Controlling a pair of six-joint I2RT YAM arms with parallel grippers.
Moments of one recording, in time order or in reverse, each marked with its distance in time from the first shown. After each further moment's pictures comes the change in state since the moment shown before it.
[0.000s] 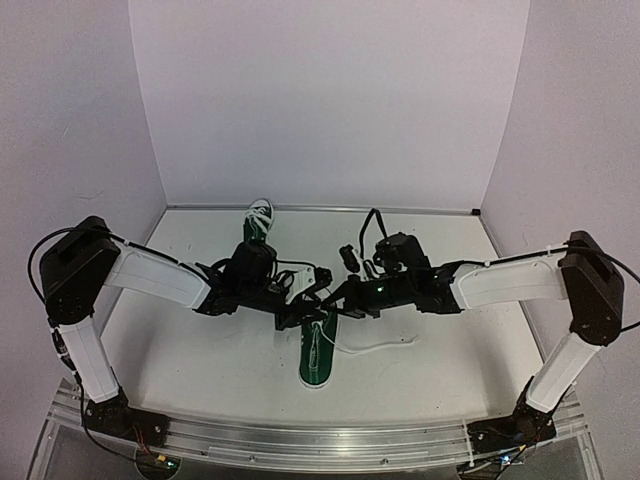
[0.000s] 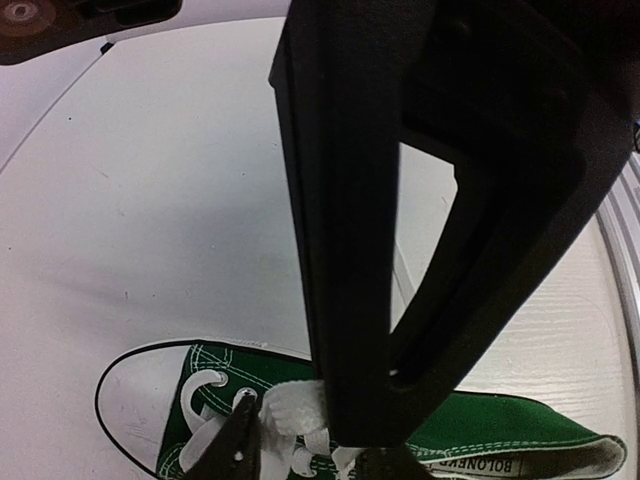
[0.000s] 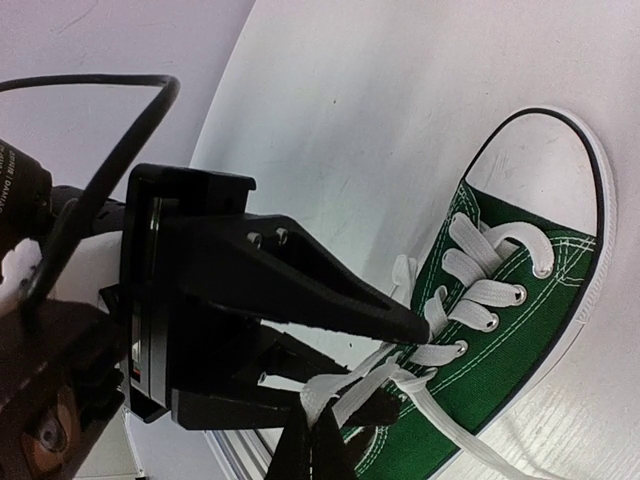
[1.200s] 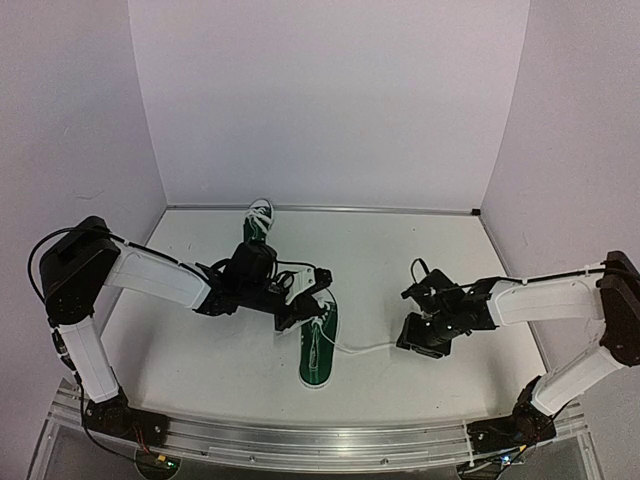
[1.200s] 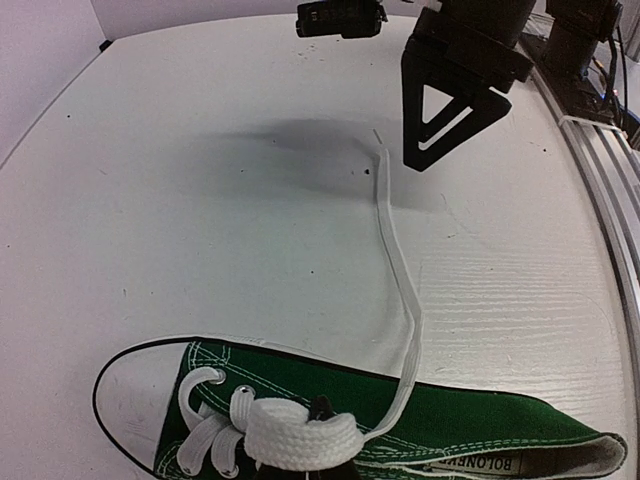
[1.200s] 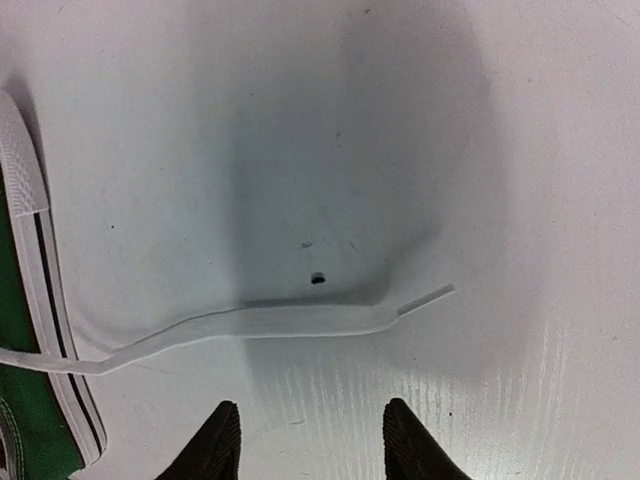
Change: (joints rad) left arm 0.000 0.000 -0.001 -0.006 -0.001 -0.005; right arm -0.059 -0.225 -0.244 -0.554 0.466 0.198
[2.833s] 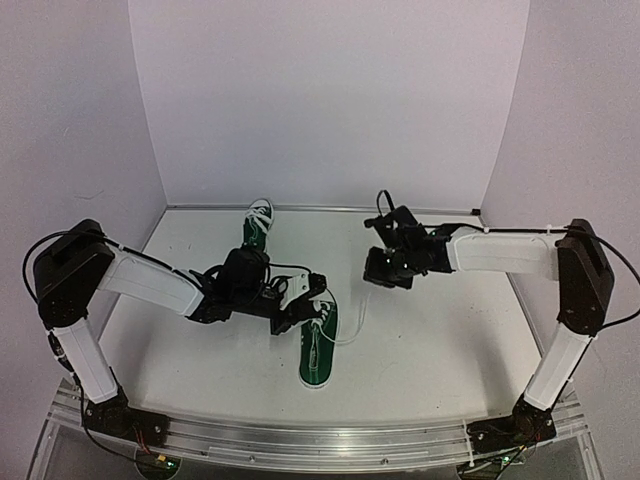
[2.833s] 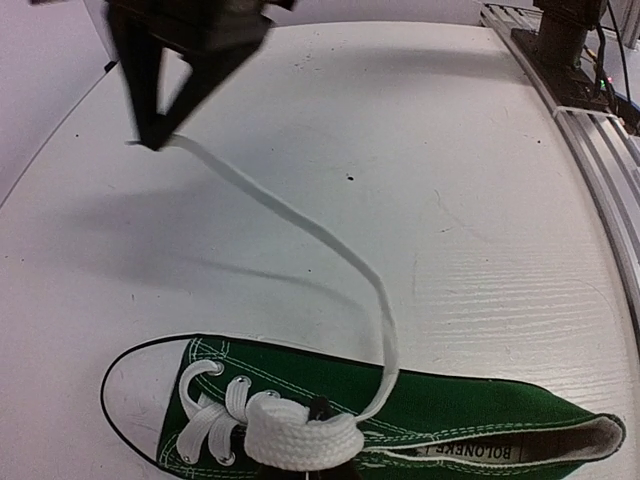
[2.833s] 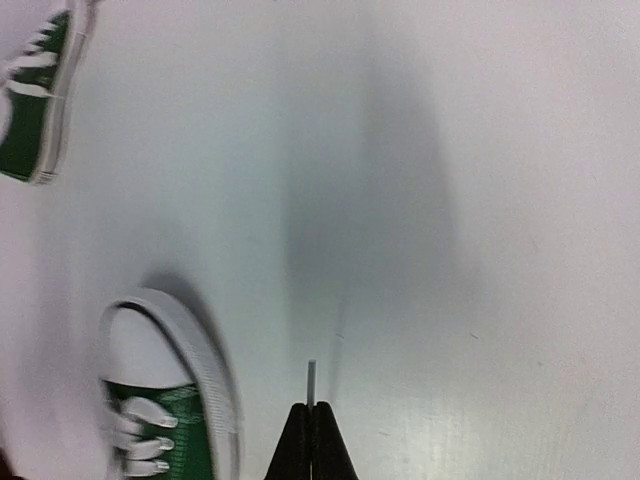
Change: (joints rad) left arm -0.007 -0.039 -0.081 0.088 -0.010 0.038; right arm -0.048 0.306 0.529 0.016 0.132 -0.178
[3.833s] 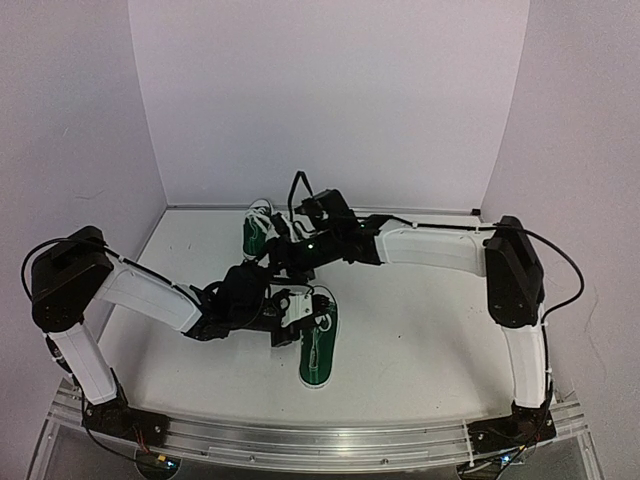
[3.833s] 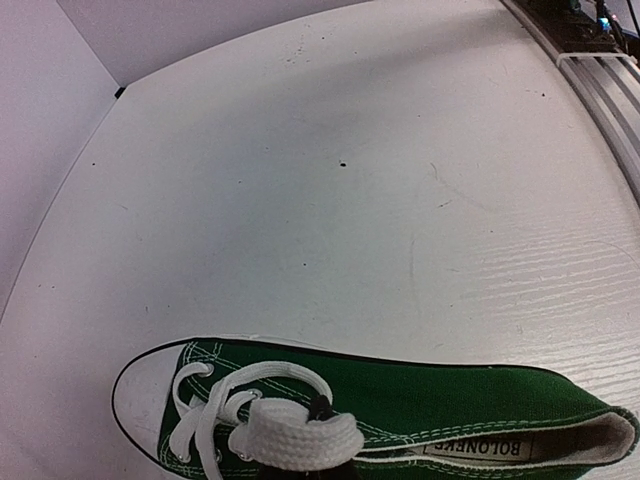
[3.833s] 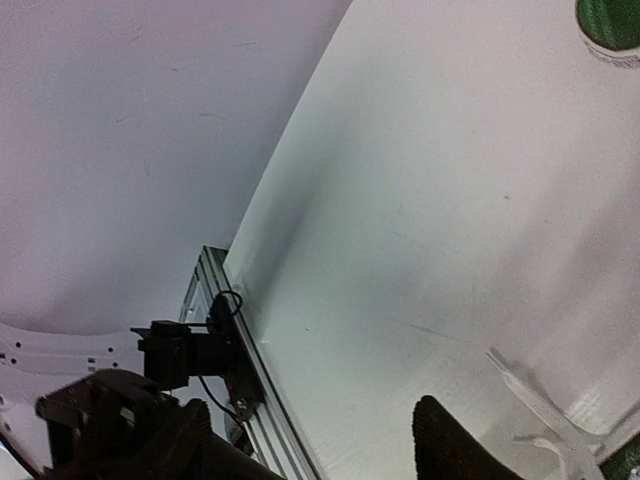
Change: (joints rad) left arm -0.084 -0.021 -0.090 0.106 -0.145 0.122; right arm 0.162 0.414 0.571 0.189 -0.742 -0.067
